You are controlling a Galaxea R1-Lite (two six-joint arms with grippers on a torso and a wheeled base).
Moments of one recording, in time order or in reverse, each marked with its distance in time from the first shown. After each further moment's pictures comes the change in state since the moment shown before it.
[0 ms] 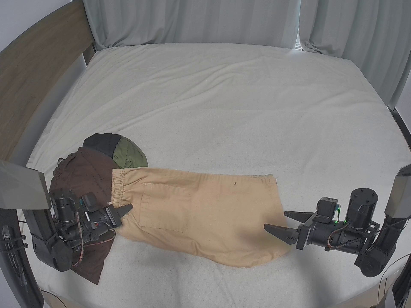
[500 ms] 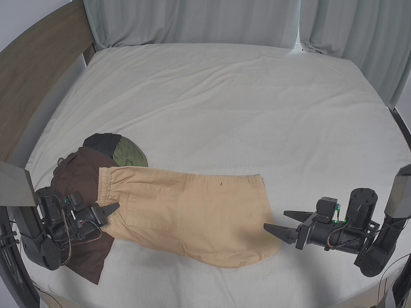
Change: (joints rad) left arm 0.114 -0.050 0.050 0.000 -0.095 0.017; right arm 0.001 0.001 -0.004 -0.001 -0.001 0.001
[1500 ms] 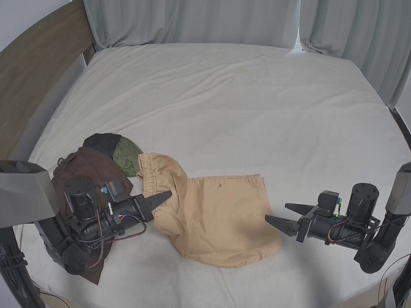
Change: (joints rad) left arm -0.380 -0.055 -0.154 0.003 0.082 -0.124; right arm -0.019 -0.007 -0.035 0.000 0.000 0.000
